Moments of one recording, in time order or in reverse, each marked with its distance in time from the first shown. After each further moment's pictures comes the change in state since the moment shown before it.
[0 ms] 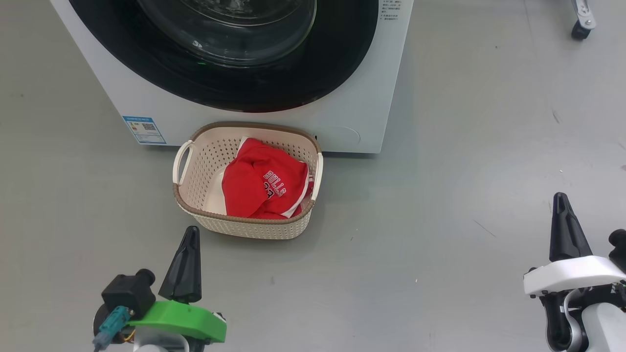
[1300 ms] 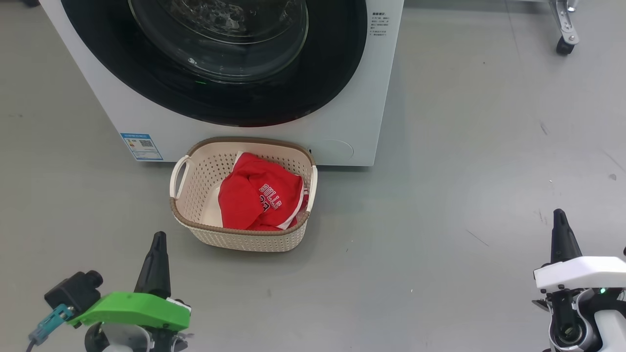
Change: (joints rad) left arm 0.001 0.017 0.090 0.004 -0.431 -0.021 0.107; right arm -0.001 0.042 -0.054 0.025 0.388 0.023 0.123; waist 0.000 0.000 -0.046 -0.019
